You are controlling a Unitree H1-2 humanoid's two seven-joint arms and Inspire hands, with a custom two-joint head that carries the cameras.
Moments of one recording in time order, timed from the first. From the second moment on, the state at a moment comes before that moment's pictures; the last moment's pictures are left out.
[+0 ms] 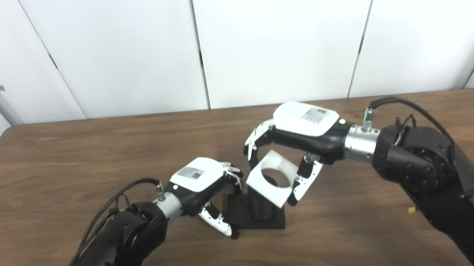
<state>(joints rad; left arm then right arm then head) -0.39 0.42 -0.56 -0.04 0.78 -0.05 -0.41 -0.52 -0.44 0.33 -0.42 -0.53 0.03 0.74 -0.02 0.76</state>
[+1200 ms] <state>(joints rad) -0.38 0.41 -0.56 -0.05 0.78 -0.04 -0.41 -0.50 -0.39 0.38 -0.30 -0.58 0.01 0.68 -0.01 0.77</state>
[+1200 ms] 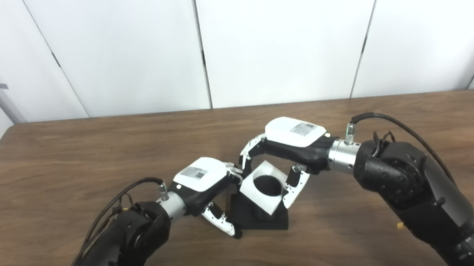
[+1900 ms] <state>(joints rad) -0.39 0.41 -0.56 -0.05 0.78 -0.03 -0.43 -0.52 -0.38 0.45 -0.27 -0.67 0.07 0.77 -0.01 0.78</state>
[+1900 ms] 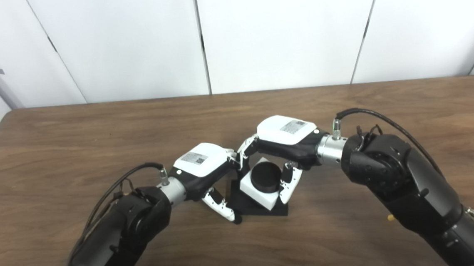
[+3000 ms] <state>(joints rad) -0.39 0.41 -0.56 -0.05 0.78 -0.02 -0.43 -0.50 -0.45 0.25 -0.29 -0.61 0.12 0.75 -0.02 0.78</state>
